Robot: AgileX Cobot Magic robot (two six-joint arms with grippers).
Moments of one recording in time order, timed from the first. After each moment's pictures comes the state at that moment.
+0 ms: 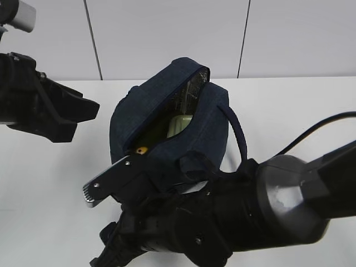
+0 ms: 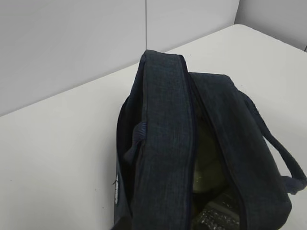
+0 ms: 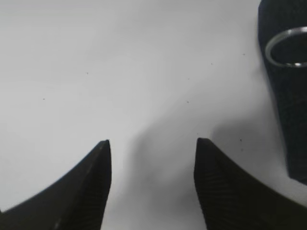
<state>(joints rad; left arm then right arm) -0.43 1.19 -0.76 -0.75 0.34 0.87 0.96 1.96 -0.96 0.29 -0.12 -0.18</state>
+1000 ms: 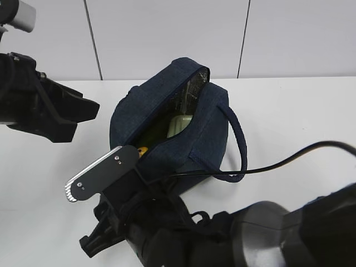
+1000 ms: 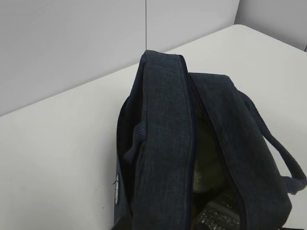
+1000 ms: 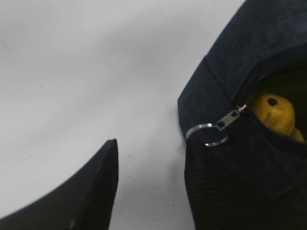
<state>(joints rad) -0.43 1.19 -0.76 -0.75 0.34 0.87 1.10 1.99 -0.96 1.05 -0.59 -0.86</state>
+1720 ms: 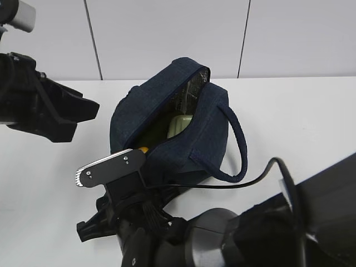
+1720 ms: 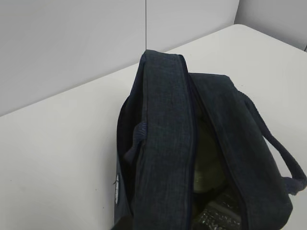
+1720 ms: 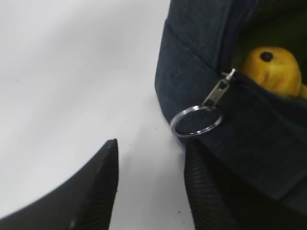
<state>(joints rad) -0.43 1.19 -0.76 -0.75 0.34 0.87 1.10 2.11 -1.08 1.21 -0.64 -0.76</state>
